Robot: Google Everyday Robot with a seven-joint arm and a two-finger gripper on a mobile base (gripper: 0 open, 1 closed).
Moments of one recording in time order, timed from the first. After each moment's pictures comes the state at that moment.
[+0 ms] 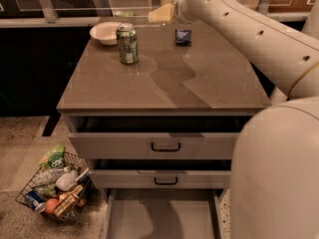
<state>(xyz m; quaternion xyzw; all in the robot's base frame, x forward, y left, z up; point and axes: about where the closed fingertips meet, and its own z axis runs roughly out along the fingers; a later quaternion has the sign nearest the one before) 0.865 -0.079 0.930 -0.10 0.86 0.08 0.49</state>
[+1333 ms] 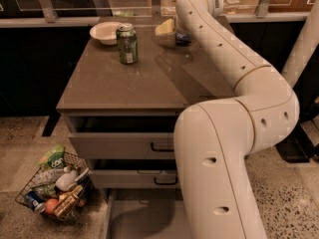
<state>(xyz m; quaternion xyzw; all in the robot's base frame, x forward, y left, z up) 0.955 -0.109 0.842 -0.07 0.89 0.02 0.45</state>
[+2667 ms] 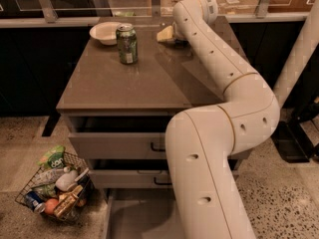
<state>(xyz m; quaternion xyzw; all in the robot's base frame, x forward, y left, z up) 0.968 -0.116 0.801 -0.05 0.91 0.01 0.41</state>
